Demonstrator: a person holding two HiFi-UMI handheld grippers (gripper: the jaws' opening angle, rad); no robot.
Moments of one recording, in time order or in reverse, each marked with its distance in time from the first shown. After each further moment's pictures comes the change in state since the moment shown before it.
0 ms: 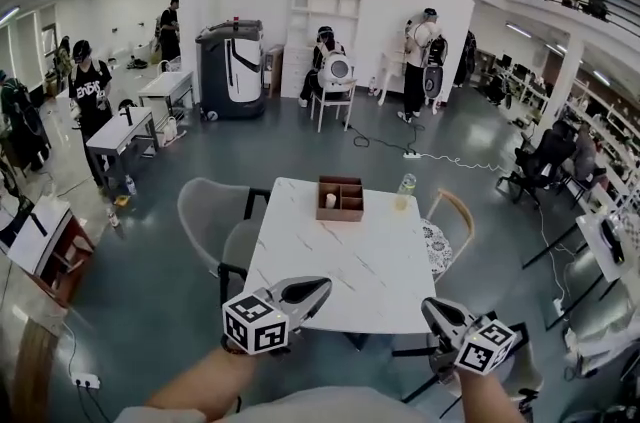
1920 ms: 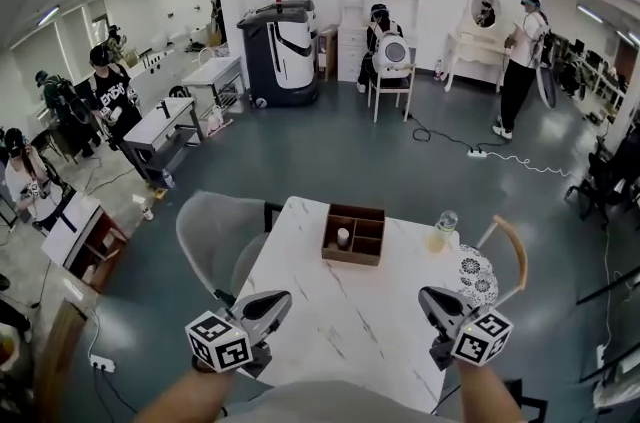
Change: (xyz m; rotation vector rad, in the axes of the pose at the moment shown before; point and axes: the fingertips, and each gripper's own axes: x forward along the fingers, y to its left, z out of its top) left arm 0.114 0.201 -0.002 -0.078 0.016 0.410; right arm 0.208 -0.263 0.023 0.069 0.056 0.234
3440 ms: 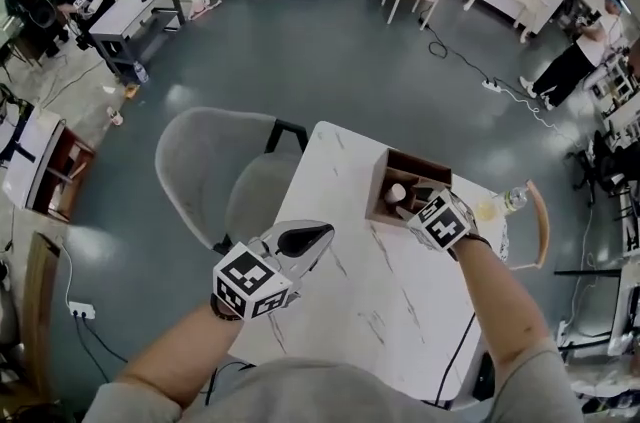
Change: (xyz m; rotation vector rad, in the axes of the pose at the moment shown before) left arm 0.069 0.182 -0.016 0.083 0.098 -0.148; right arm 0.310 -0.110 -0.133 -0.622 0.993 -0.108
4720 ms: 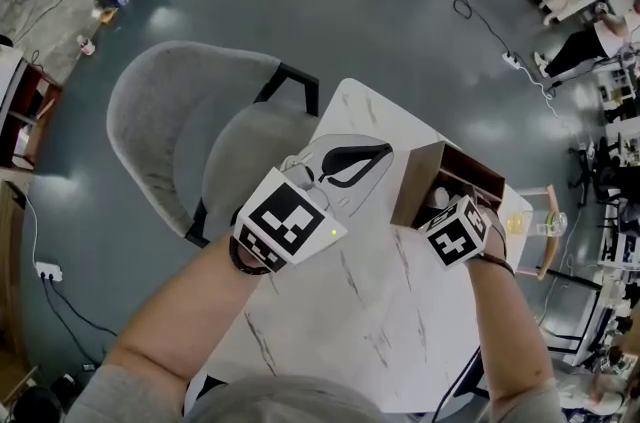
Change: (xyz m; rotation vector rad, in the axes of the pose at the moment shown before) left arm 0.097 0.133 0.010 0.109 -0.149 0.004; right arm 0.082 -0.014 -0.039 -0.065 0.444 -0.103
